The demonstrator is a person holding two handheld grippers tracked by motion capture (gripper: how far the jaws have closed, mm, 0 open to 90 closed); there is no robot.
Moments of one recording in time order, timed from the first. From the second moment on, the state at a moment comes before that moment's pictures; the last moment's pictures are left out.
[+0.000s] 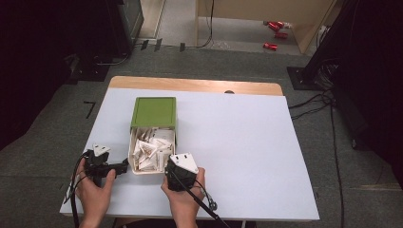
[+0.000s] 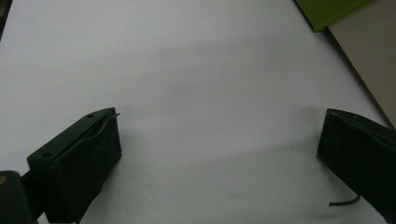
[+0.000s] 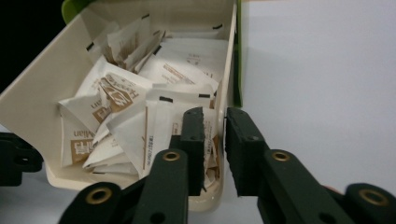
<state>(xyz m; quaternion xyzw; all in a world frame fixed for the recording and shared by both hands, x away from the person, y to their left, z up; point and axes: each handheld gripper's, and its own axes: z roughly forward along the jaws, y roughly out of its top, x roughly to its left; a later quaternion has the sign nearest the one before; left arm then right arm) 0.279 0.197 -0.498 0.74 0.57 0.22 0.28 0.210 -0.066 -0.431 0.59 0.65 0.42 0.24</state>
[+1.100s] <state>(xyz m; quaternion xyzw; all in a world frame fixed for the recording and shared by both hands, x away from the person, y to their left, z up) 0.279 0.197 -0.498 0.74 0.57 0.22 0.28 0.230 -0.045 -0.403 0.54 0.67 0.46 0.23</state>
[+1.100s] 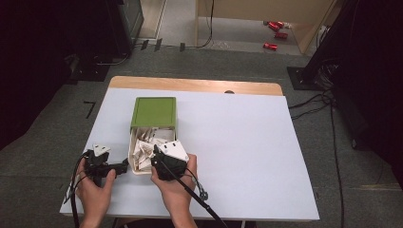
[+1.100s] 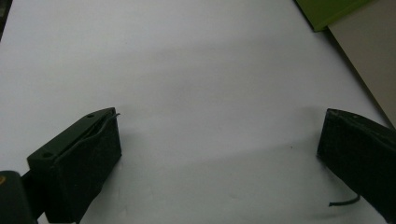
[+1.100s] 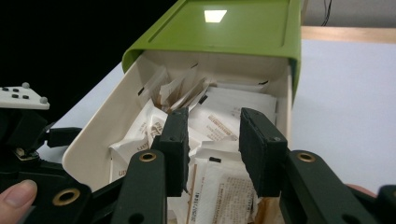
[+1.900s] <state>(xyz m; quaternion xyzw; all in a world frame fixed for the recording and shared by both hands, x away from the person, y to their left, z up) 0.280 0.197 -0.498 0.74 0.57 0.22 0.28 0.234 -0.015 -0.427 0.53 0.69 0.44 0.22</state>
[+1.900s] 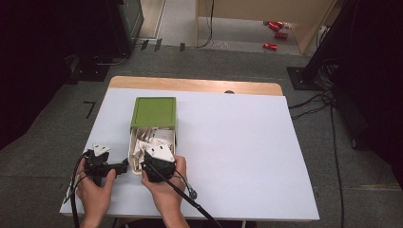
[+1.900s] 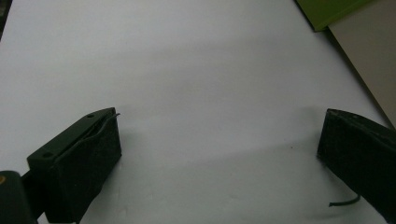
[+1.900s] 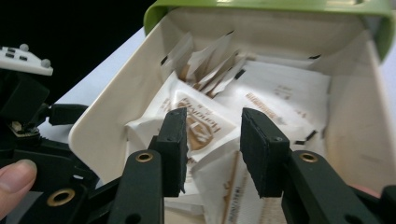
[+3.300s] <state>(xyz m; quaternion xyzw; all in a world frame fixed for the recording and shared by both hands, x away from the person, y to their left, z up) 0.280 0.197 -0.498 0.74 0.57 0.22 0.28 0.231 -0.020 -0.410 0.52 0.68 0.45 0.26</state>
